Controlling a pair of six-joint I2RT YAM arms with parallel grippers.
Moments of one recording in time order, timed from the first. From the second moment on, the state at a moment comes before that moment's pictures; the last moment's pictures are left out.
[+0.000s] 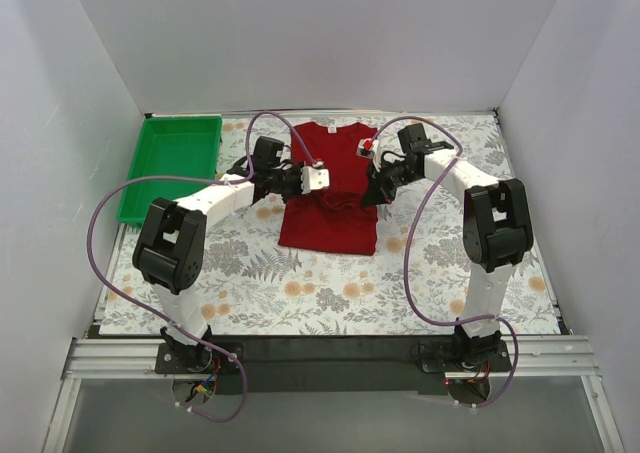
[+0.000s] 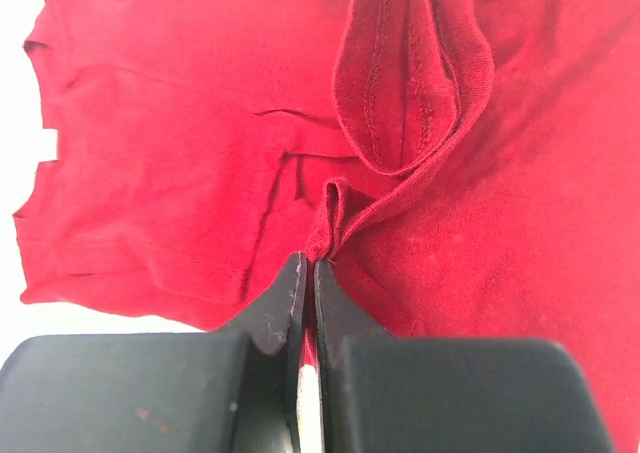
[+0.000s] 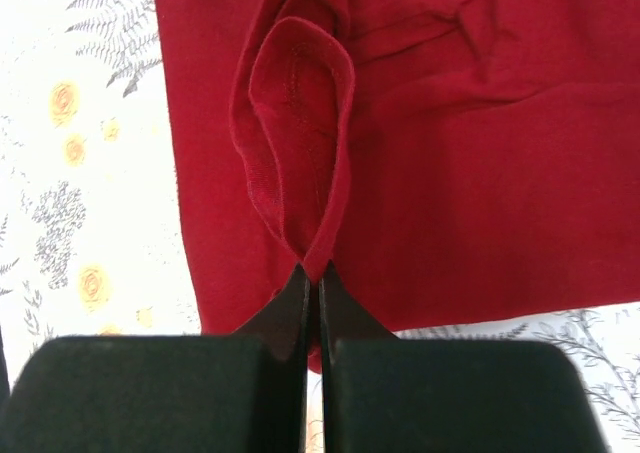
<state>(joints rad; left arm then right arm) -0.43 1.83 1.24 -0.18 0.61 1.01 0.29 1.94 1.44 -0.67 -0.91 -0.67</state>
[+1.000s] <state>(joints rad) -0.42 1.95 1.31 -0.03 0.52 1.01 0.25 2.13 1.67 -0.66 -0.87 -0.55</state>
